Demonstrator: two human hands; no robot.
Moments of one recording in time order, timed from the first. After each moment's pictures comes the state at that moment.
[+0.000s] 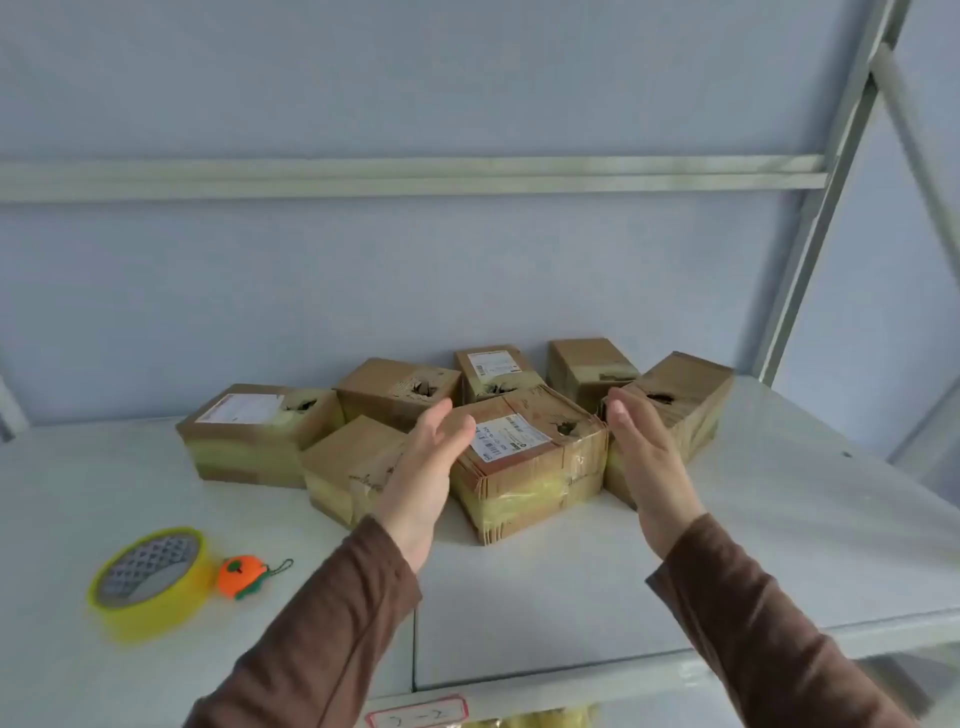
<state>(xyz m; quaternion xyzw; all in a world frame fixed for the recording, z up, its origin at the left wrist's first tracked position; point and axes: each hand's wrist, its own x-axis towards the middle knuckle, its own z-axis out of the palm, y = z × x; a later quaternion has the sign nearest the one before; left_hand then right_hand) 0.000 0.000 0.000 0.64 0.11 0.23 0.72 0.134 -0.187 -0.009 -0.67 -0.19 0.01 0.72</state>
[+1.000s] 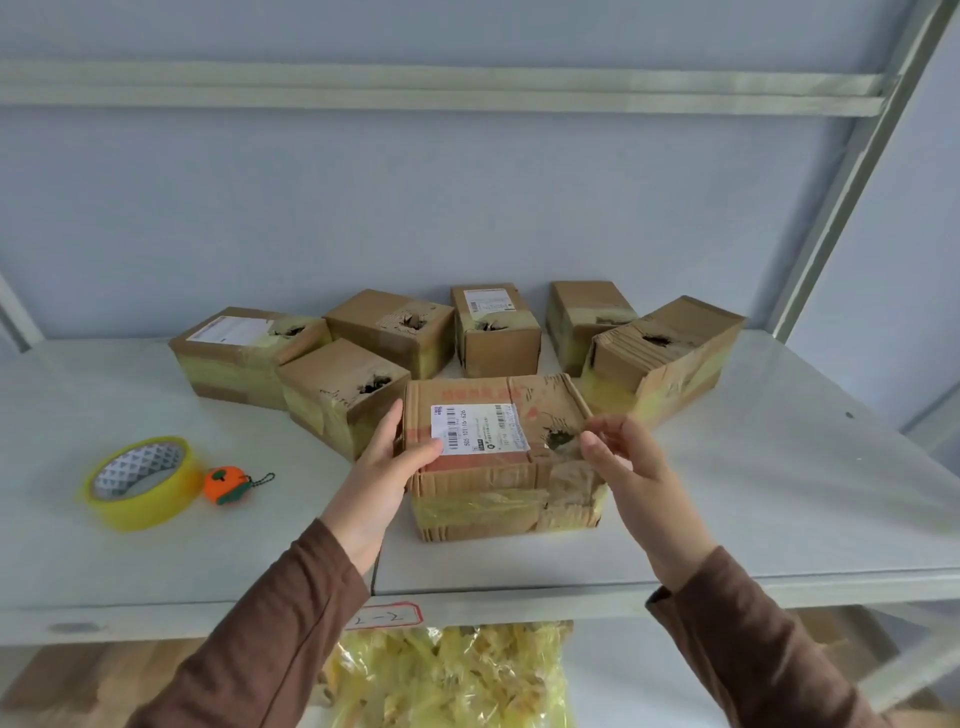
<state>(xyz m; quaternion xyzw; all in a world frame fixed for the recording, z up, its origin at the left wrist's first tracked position) -0.041 -0.020 -0.049 0.66 0.19 0.18 0.70 0.094 -0.245 -0.040 -0.74 -0.26 0.10 0.61</state>
